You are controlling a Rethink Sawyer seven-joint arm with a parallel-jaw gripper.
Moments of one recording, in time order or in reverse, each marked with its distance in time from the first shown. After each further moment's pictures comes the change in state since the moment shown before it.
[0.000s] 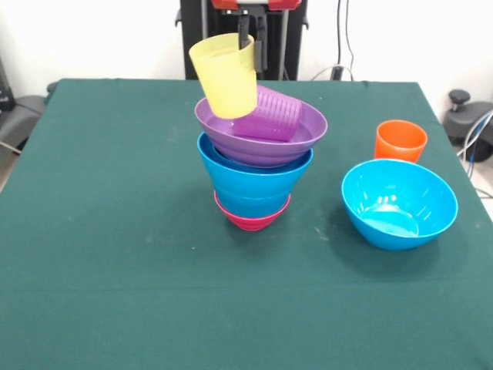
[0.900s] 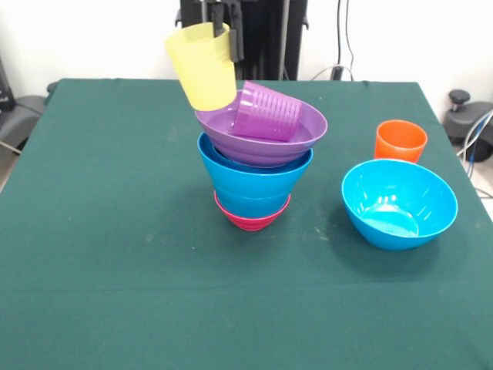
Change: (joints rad) arm -0.095 -0.019 0.078 0.000 0.000 0.047 0.000
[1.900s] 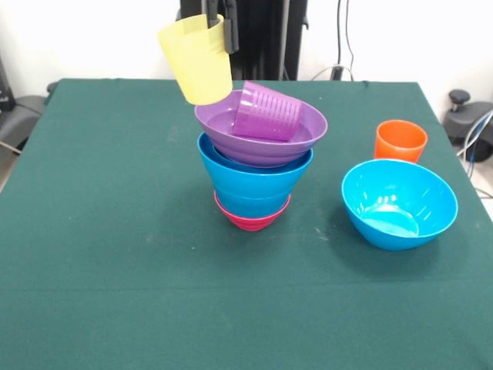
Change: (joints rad) arm -0.070 -0.022 0.079 0.000 0.000 0.028 0.000
